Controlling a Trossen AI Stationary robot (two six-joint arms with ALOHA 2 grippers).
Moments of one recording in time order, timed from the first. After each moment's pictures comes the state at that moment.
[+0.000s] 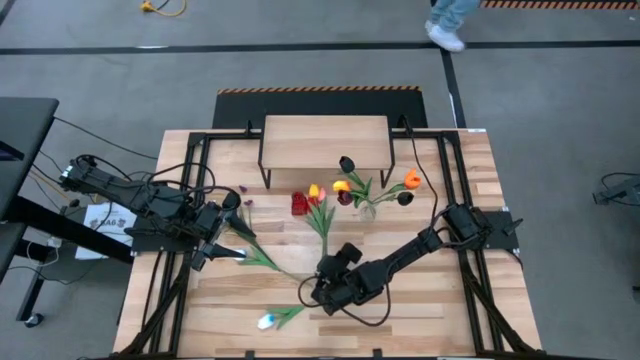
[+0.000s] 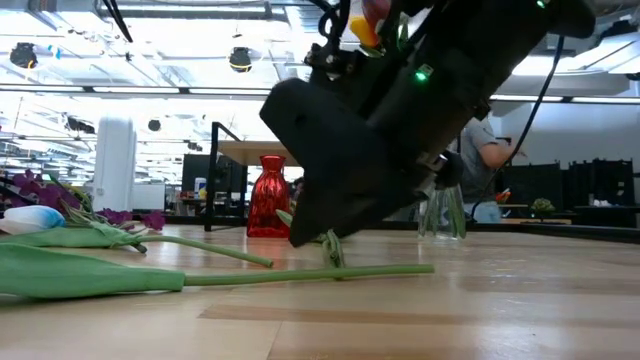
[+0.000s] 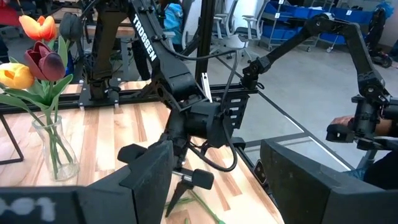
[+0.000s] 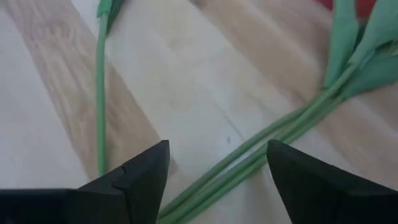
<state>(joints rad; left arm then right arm) -0.39 0.70 0.74 -0.18 0.00 -0.12 0.49 2.18 1.41 -0.39 0.66 0.89</state>
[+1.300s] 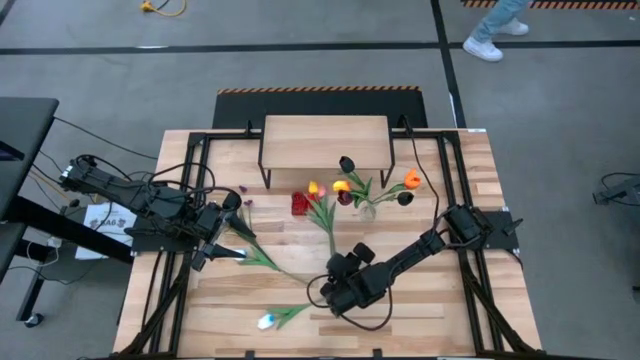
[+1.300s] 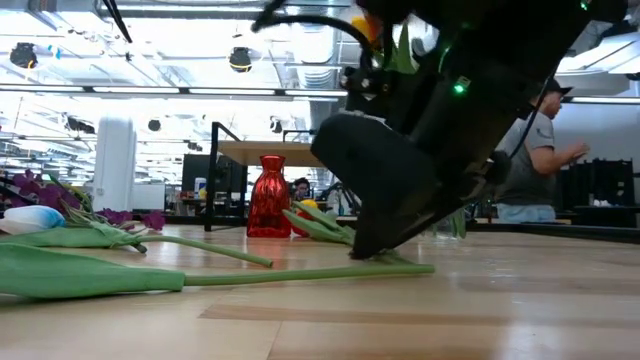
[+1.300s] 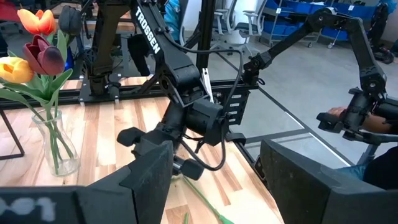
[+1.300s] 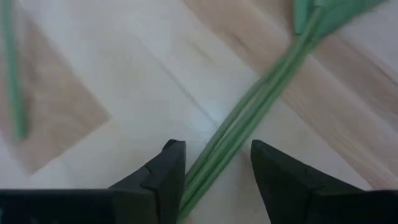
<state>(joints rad) -0.39 0.71 0.74 -0.20 0.00 -0.12 0.50 2.18 1.42 -0.66 0.64 1.11</state>
